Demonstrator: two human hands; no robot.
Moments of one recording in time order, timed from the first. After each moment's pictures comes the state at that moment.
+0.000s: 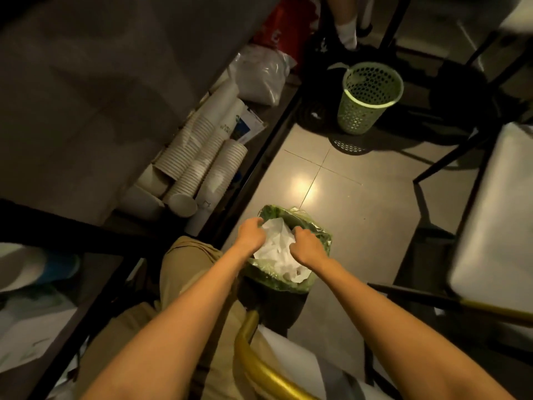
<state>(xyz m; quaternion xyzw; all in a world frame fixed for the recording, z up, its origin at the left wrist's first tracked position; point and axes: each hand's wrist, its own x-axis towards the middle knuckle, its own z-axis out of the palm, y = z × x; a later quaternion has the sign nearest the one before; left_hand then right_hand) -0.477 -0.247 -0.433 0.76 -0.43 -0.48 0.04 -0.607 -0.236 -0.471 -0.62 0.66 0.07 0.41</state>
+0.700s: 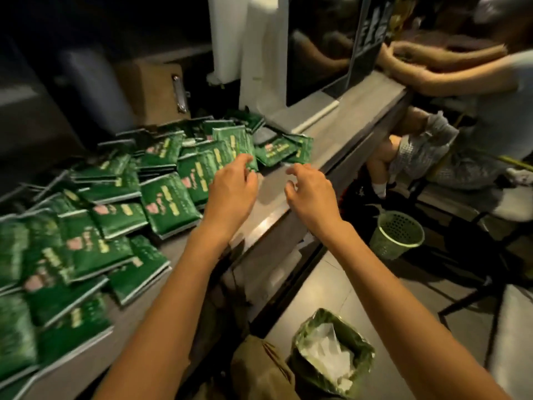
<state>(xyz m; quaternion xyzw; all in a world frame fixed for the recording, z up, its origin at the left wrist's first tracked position) -0.260 -0.250 -0.034 0.72 -0.58 -0.10 0.37 -0.388 -0.302 -0.059 -0.81 0.52 -0.26 0.11</state>
